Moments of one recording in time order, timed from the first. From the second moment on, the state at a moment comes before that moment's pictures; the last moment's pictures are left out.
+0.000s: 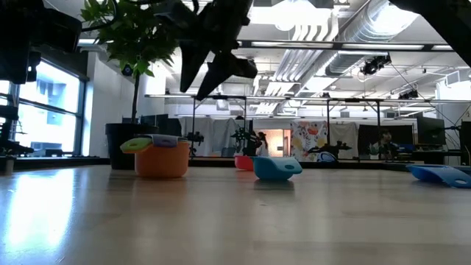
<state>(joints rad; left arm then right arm) -0.26 0.66 0.63 -0.97 0.12 -1.04 0.03 2.25 2.15 -1.03 0.05 0.71</state>
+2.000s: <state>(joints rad) -0.26 0.66 0.63 -0.97 0.12 -1.04 0.07 2.09 1.32 0.09 -0.10 1.02</state>
